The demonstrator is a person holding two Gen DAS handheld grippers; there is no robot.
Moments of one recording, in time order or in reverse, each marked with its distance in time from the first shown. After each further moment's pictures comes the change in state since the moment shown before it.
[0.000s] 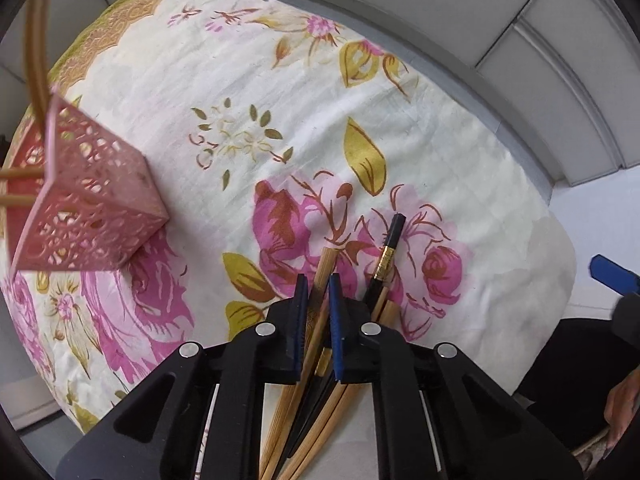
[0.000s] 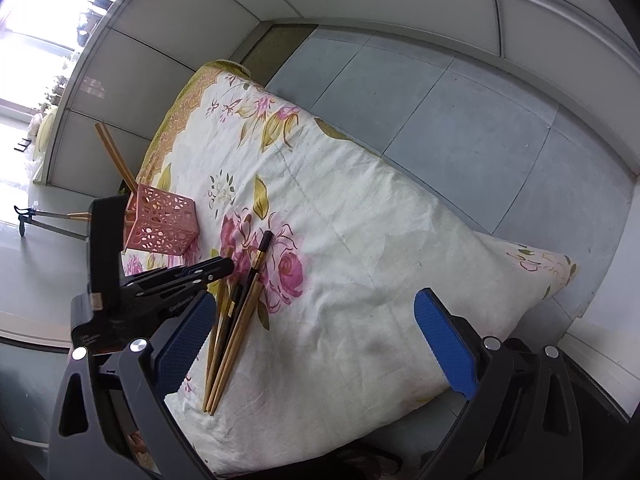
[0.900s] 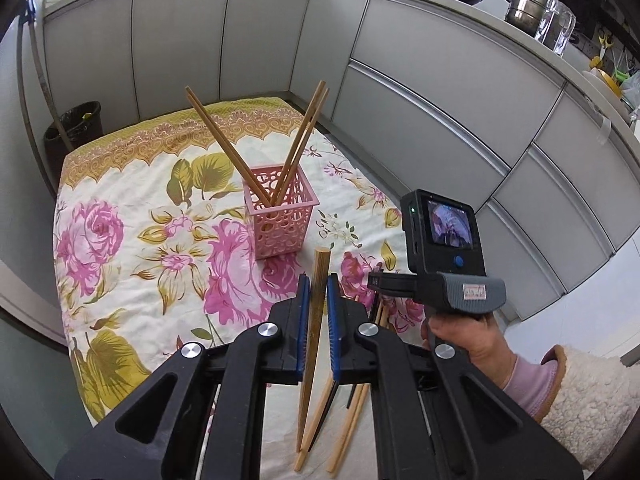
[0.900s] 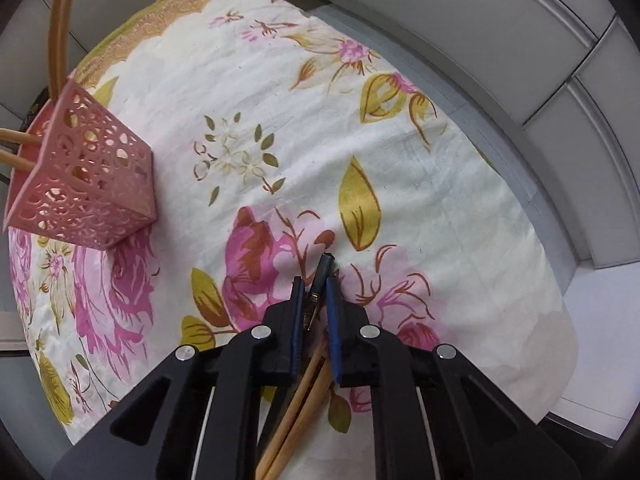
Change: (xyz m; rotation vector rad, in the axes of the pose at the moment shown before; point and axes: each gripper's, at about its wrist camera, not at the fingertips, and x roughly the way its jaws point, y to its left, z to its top) left arm -0.171 0.078 -0.138 -0.290 -0.566 -0.050; right arm 0.124 0.127 0.001 -0.252 -0.032 -0.417
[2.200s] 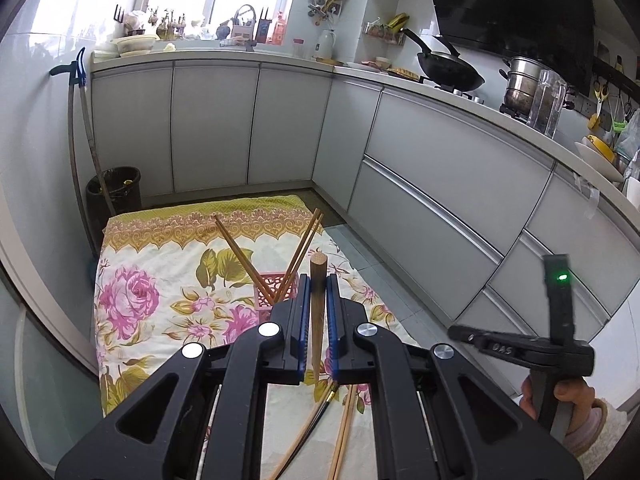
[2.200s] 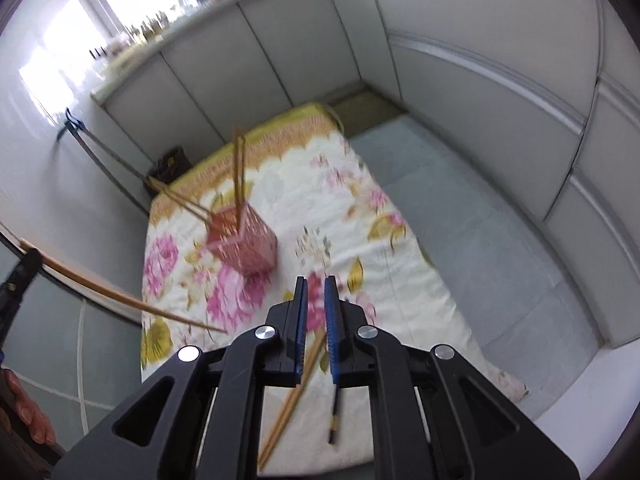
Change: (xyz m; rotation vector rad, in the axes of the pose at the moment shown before) left arm -0.089 -0.055 0.033 -0.045 -0.294 0.094; right arm -0.149 -0.089 0.003 -0.148 -0.078 0.347
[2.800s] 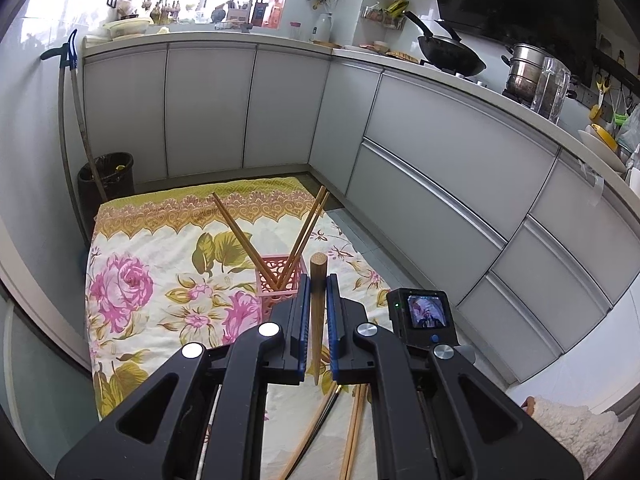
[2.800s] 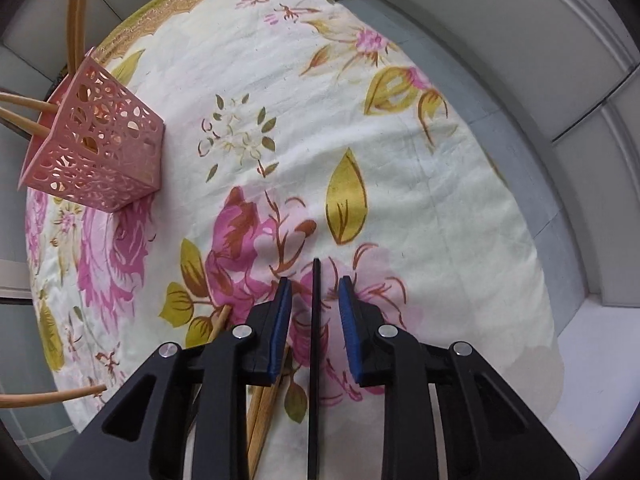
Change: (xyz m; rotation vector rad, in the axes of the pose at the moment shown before) left arm 0.023 0.020 -0.009 -0.001 0.049 -0.021; right arm 0.187 0.027 0.007 -0.001 0.215 -0.349
